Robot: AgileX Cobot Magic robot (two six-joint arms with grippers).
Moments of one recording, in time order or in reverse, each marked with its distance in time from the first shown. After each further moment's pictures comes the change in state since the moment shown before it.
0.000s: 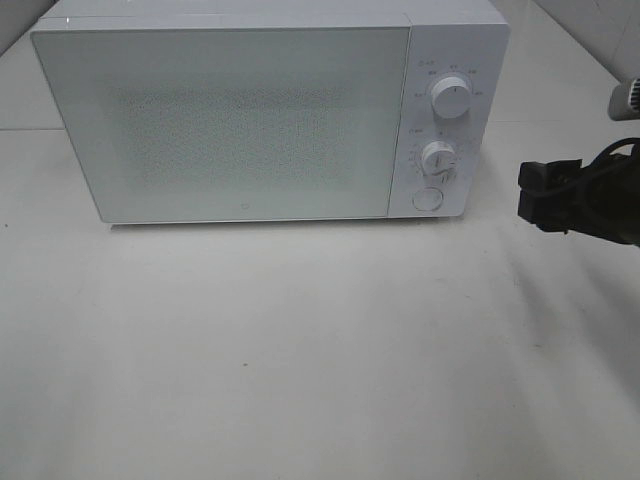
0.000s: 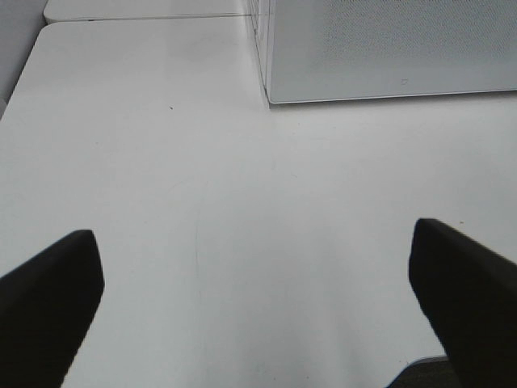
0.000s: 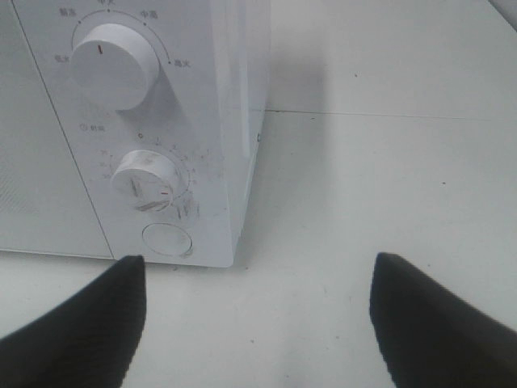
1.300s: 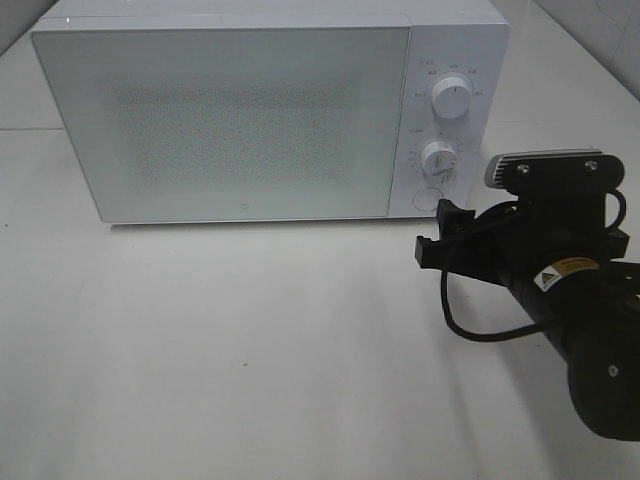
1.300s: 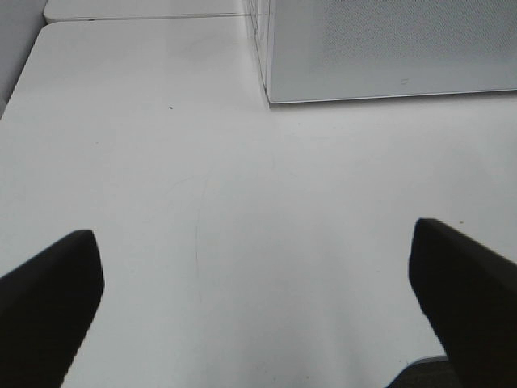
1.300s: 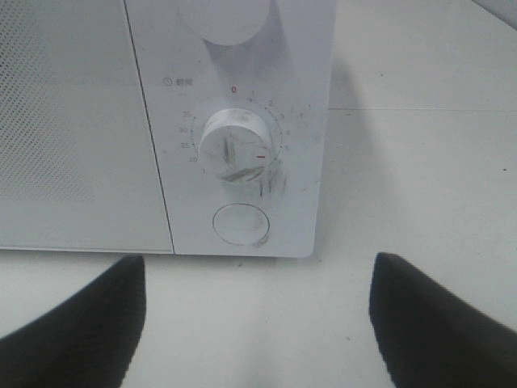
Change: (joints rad) left arm 0.000 0.000 0.000 0.000 0.000 0.000; right arm 0.436 0.428 -0.042 0.434 -0.516 0.009
